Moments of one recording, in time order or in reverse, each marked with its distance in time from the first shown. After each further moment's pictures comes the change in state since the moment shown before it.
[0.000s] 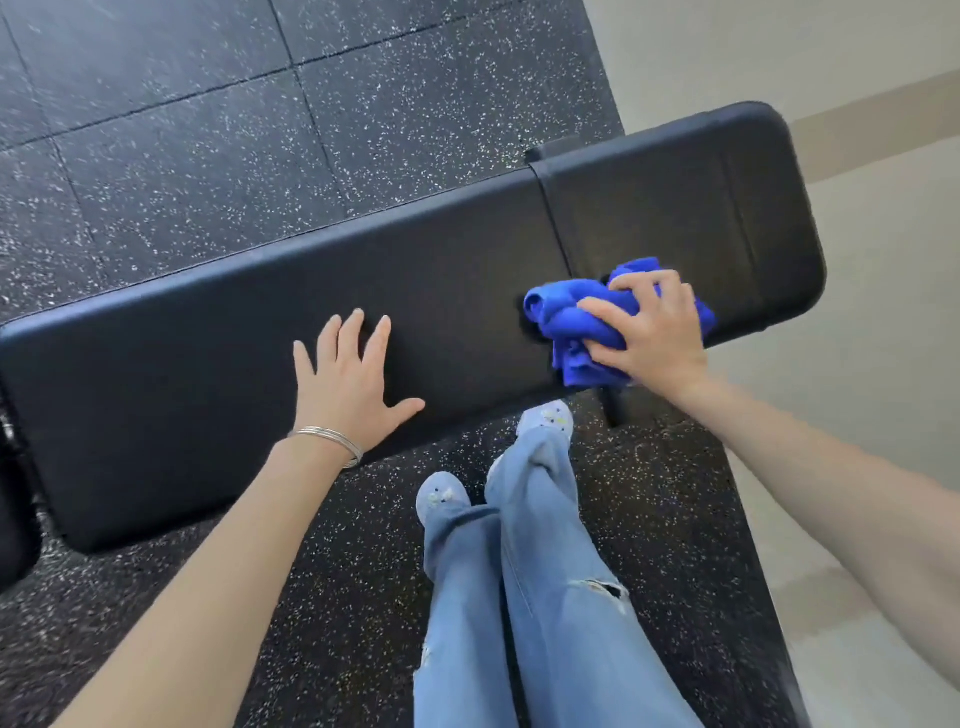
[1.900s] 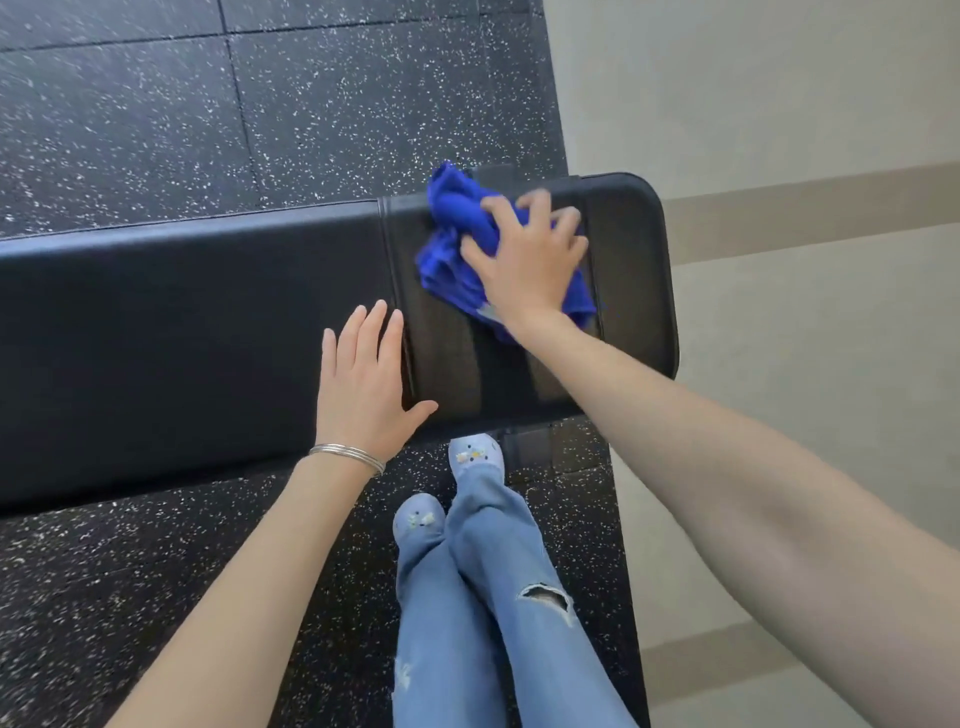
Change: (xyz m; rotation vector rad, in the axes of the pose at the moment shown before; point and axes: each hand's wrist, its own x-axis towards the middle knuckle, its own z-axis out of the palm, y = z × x) left_hand 0.058 0.214 -0.011 -0.137 0.107 -0.068; right_hand 0.111 0.079 0.000 0.125 -0.099 0.437
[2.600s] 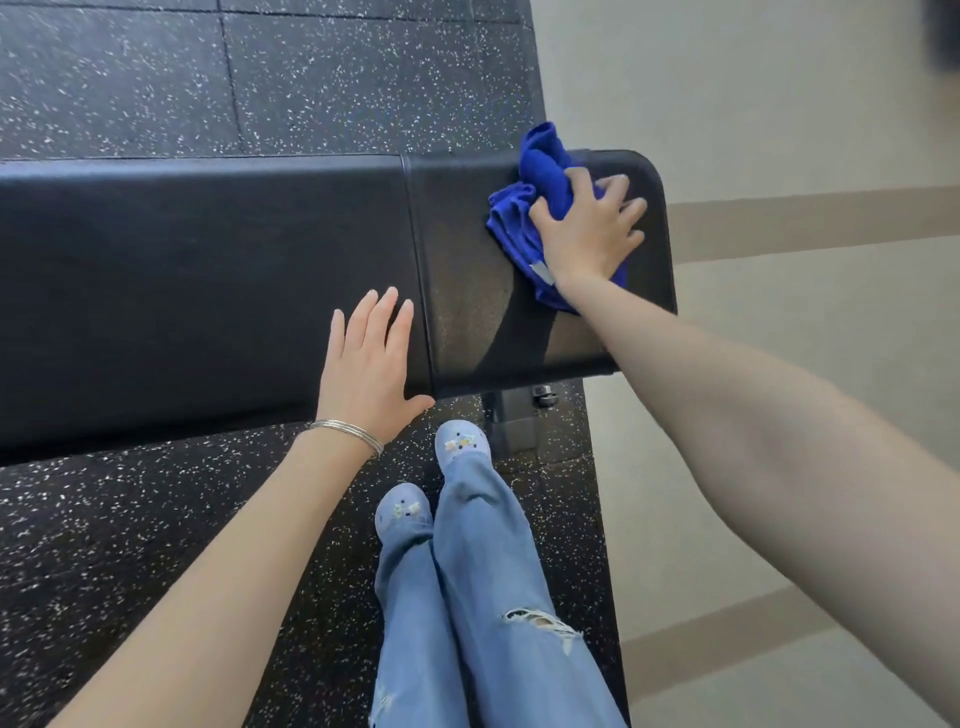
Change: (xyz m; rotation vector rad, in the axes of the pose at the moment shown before) left_hand -0.033 -0.023 0.023 -0.006 0.022 0.109; right_hand -0.008 0.026 0.001 -0.057 0.061 0.272
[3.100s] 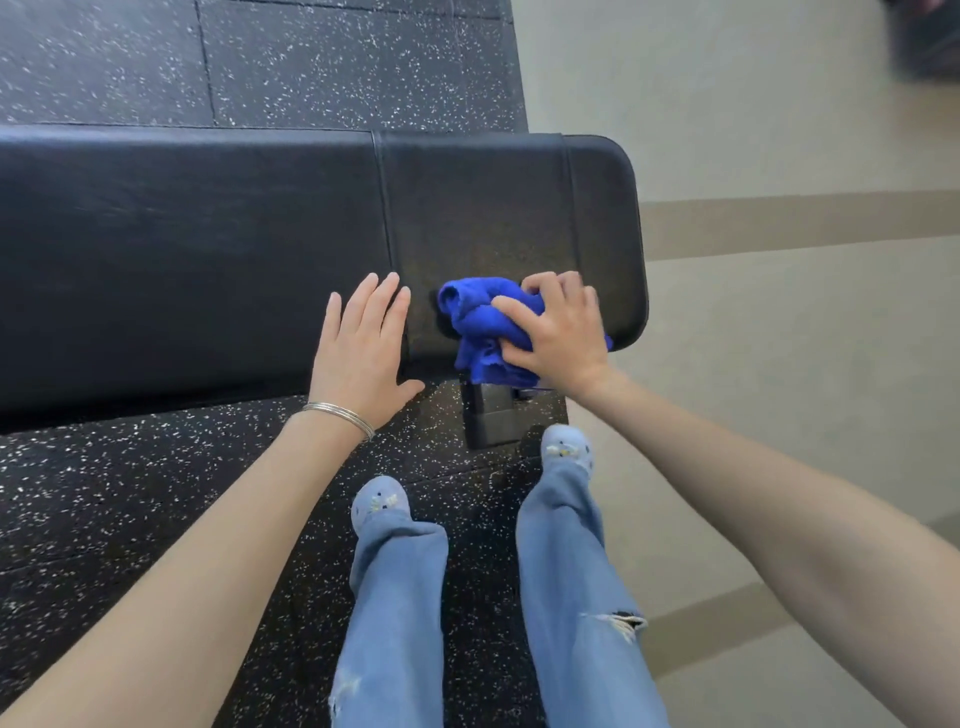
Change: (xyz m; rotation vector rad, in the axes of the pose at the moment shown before) left_hand -0.003 0.021 0.011 0.006 0.040 0.047; right_hand -0.090 0.086 -0.011 -0.091 0.043 -0.843
